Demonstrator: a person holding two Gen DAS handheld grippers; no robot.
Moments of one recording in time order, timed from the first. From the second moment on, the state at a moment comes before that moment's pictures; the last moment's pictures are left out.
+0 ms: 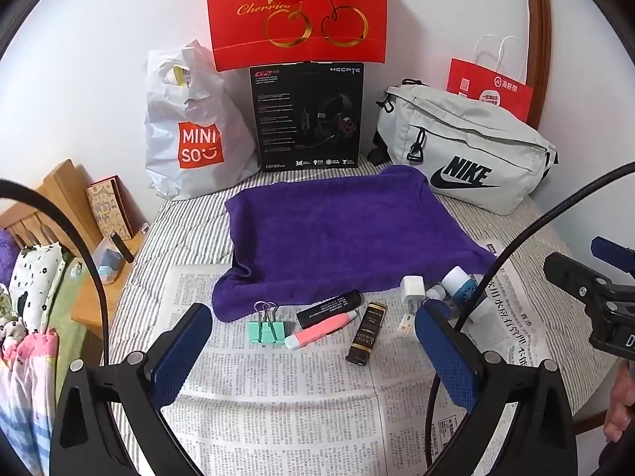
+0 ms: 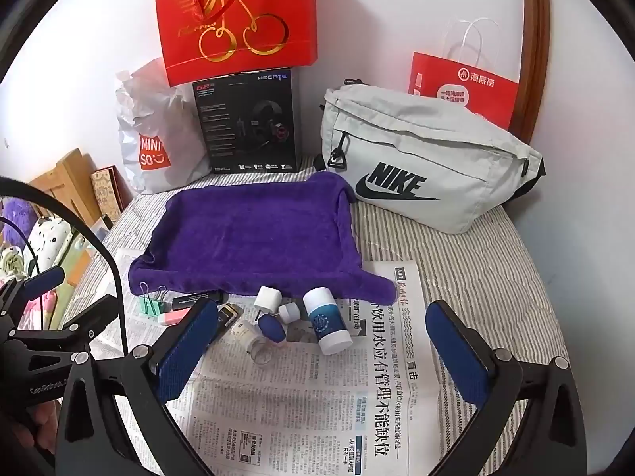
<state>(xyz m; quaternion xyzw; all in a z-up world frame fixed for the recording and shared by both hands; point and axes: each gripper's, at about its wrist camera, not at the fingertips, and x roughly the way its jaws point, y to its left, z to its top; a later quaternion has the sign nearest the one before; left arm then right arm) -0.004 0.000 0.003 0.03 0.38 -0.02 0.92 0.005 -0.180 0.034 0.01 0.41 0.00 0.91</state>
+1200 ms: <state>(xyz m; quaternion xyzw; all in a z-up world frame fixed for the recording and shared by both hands) -0.007 0.003 0.002 0.04 0.38 -0.02 0.92 -0.001 -0.178 0.037 0.01 0.41 0.00 0.91</state>
